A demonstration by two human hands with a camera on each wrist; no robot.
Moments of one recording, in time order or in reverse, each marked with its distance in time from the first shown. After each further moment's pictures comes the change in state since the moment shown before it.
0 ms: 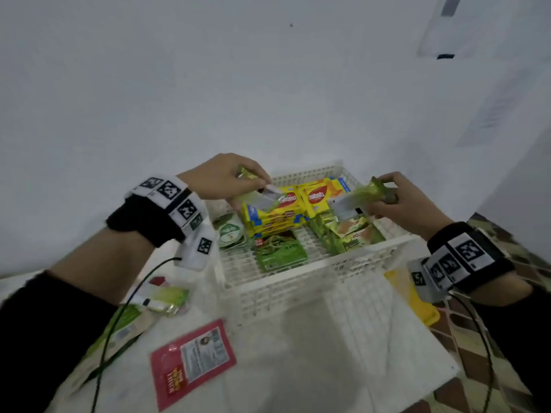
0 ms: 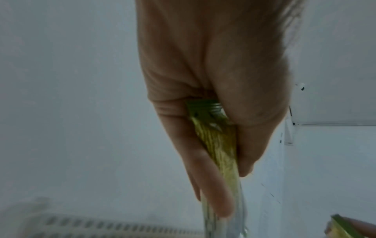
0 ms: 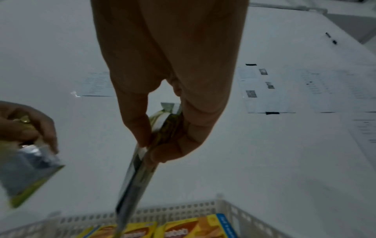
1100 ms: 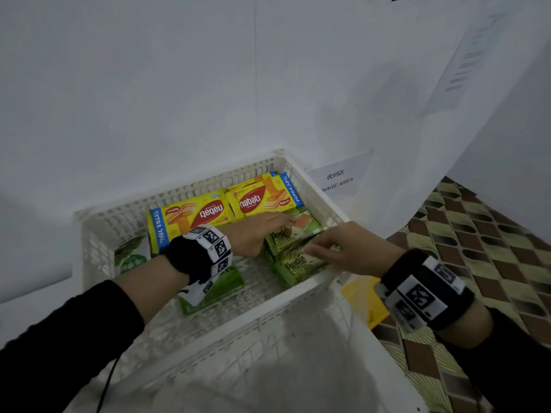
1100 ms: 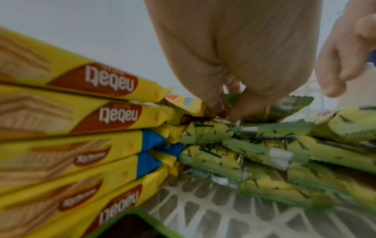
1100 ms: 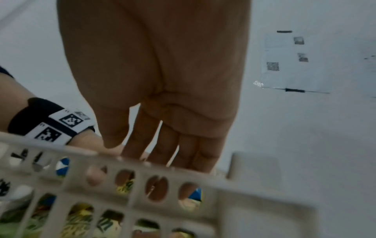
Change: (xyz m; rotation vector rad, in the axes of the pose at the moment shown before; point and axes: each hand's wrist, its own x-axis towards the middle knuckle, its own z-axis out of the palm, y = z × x) left_hand 0.196 -0.034 0.197 0.226 -0.417 0.421; right_hand 0.057 0.107 -0.008 -0.589 -0.389 -0.184
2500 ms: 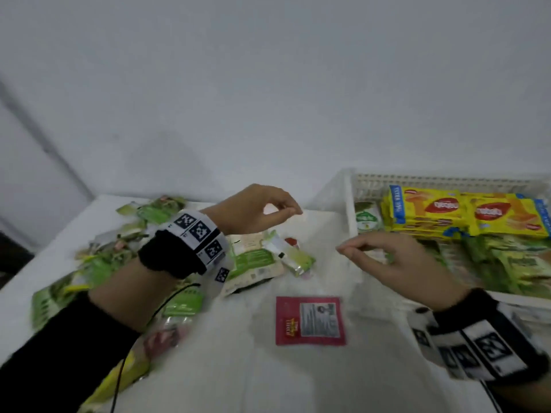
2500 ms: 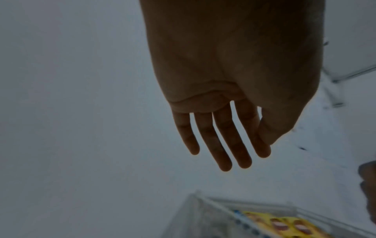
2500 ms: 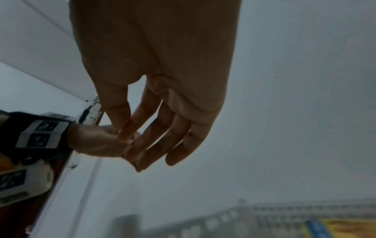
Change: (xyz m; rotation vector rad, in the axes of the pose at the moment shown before) left_hand -0.438 0.090 -0.038 0.007 0.636 -0.532; right_hand -0.010 -0.301 0.082 0.541 0.004 -0.613
